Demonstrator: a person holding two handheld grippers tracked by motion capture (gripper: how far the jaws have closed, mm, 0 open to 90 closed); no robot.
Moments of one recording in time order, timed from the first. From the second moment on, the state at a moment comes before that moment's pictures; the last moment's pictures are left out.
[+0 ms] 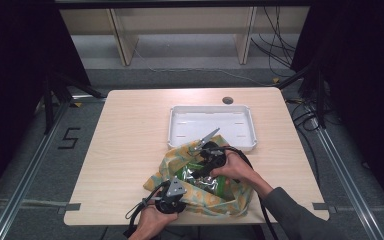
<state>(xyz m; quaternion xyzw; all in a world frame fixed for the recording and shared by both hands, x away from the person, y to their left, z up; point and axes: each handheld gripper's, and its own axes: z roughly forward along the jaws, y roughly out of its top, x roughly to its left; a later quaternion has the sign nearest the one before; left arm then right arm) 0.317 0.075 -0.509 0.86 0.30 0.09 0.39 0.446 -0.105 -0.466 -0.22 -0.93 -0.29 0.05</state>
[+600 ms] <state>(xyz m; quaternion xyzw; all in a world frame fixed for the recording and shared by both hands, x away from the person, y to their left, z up) 0.317 0.075 -0.509 0.86 0.31 0.09 0.39 0.435 -0.108 -0.452 -0.24 -0.92 -0.29 0.10</state>
